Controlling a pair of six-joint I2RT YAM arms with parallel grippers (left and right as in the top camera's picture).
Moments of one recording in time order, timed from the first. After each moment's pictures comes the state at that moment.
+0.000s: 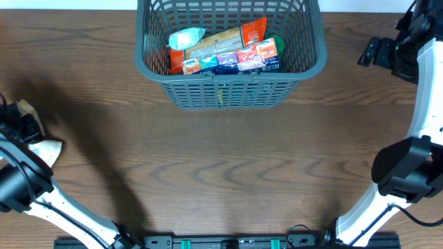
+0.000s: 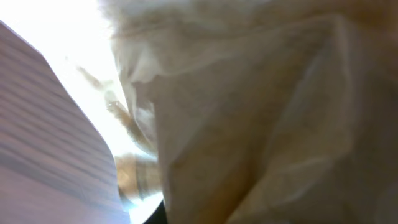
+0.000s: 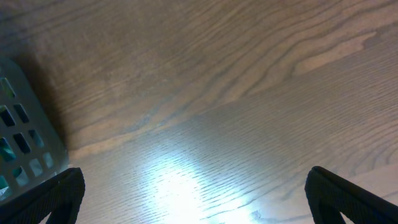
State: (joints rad) left arm 0.74 2.19 1.65 -1.00 -0.01 0.19; right arm -0.29 2.01 2.10 -1.36 0.02 0.12
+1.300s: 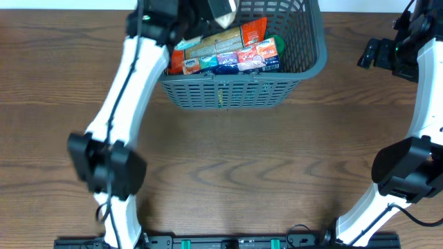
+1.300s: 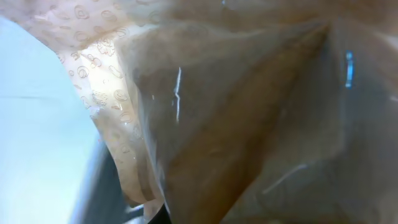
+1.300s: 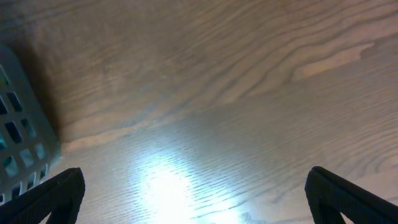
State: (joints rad) left arm -0.32 2.06 2.08 -0.70 0.13 0.98; right arm -0.29 2.01 2.10 -1.37 0.02 0.06
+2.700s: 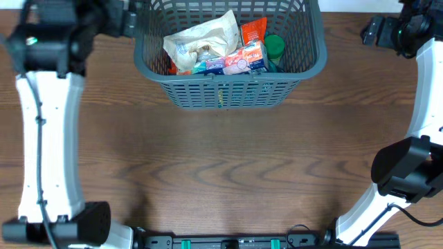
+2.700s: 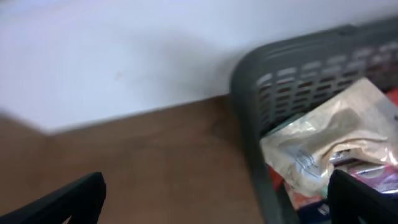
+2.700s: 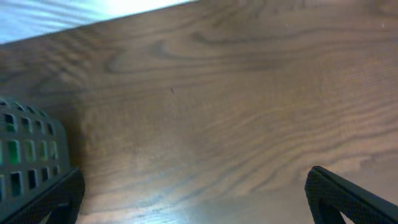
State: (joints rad) left arm -0.01 1.67 2.07 -0.99 0.01 0.20; right arm -0.27 2.00 2.10 -1.04 -0.07 -0.01
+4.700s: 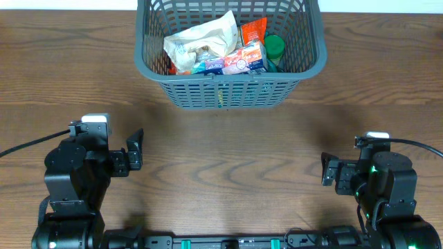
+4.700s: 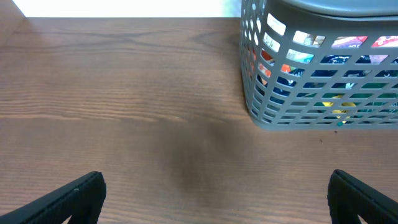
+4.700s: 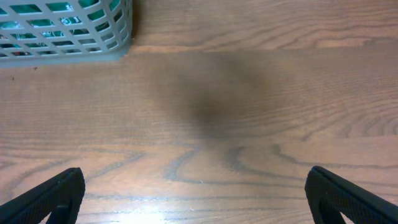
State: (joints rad) left arm 0.01 0.61 0.84 -0.79 0.02 0.01; right arm 0.08 0.59 0.88 -1.08 0.15 0.10
